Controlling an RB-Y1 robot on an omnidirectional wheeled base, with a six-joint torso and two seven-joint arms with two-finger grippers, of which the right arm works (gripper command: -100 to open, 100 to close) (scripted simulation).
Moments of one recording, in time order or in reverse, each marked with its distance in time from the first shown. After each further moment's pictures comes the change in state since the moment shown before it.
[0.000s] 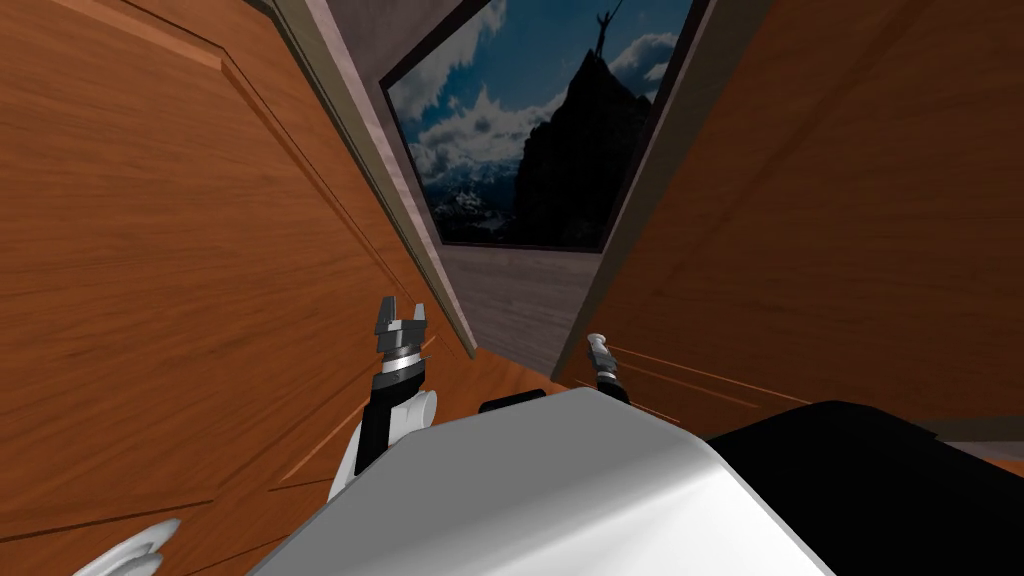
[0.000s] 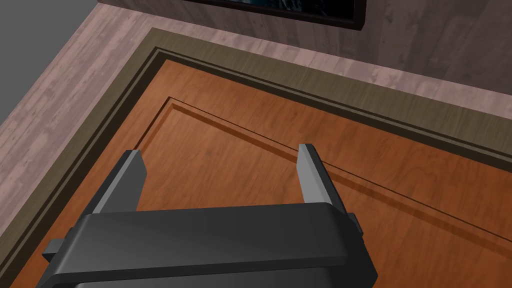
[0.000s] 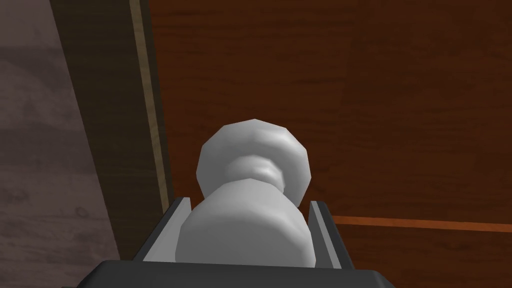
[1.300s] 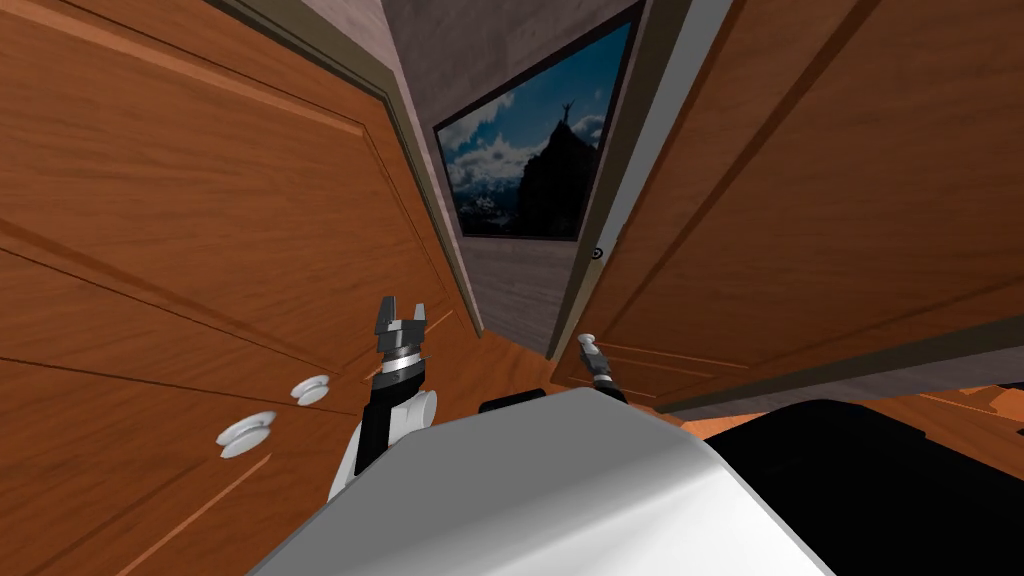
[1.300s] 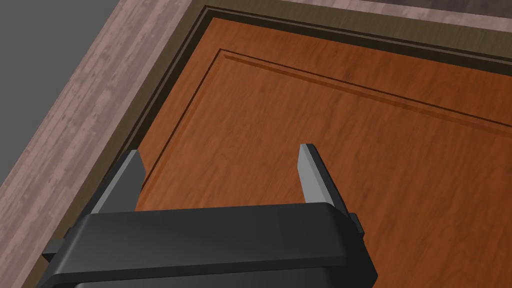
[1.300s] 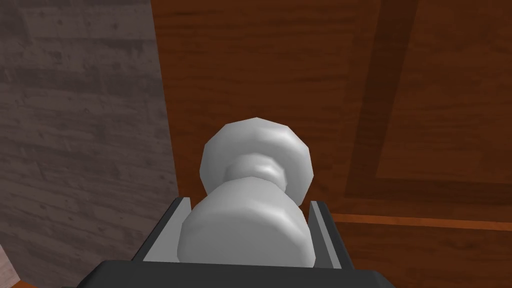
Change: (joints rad) arm 0.051 -0.057 0.135 -0.064 0.073 -0.021 -0.091
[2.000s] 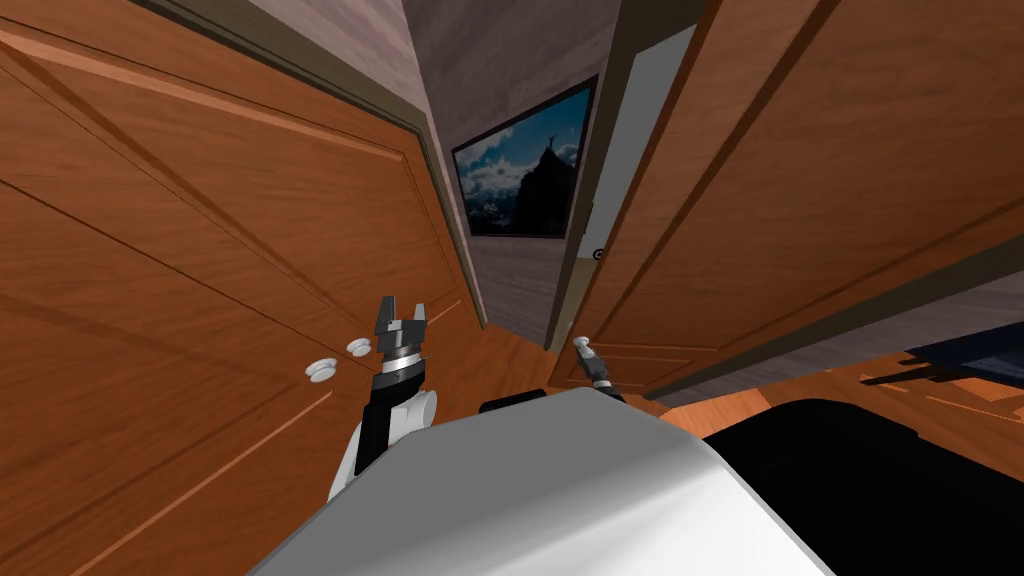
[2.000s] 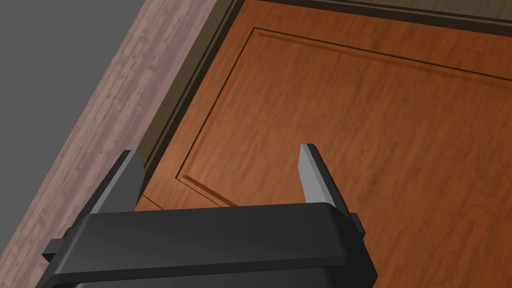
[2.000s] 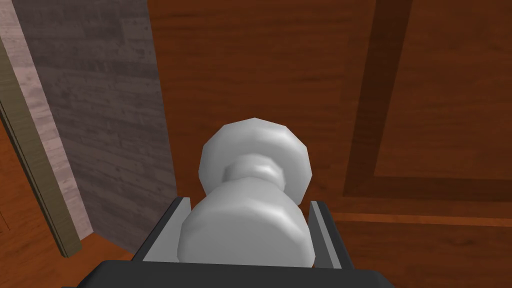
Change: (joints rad) arm 0.042 -0.039 0.084 -0.028 0.051 -0.035 -0.050
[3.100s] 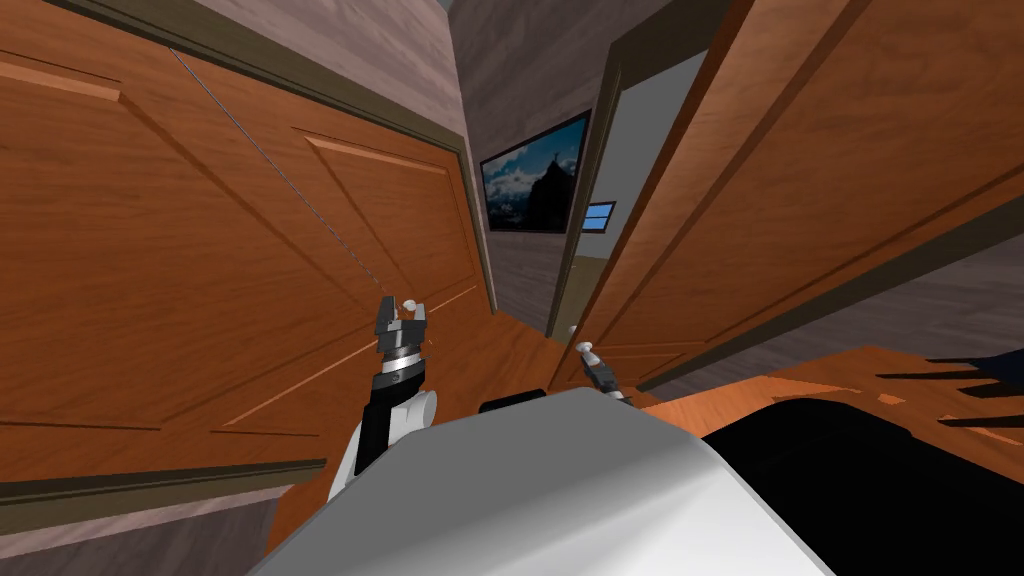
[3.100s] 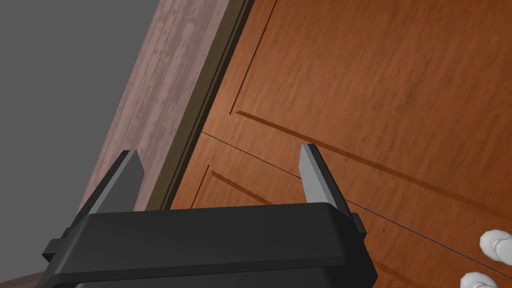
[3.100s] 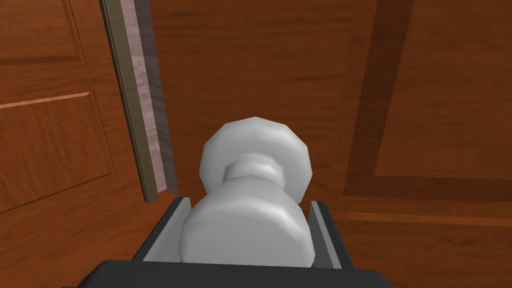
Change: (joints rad) arm 0.043 -0.084 0.085 0.050 0.041 -0.122 -0.106
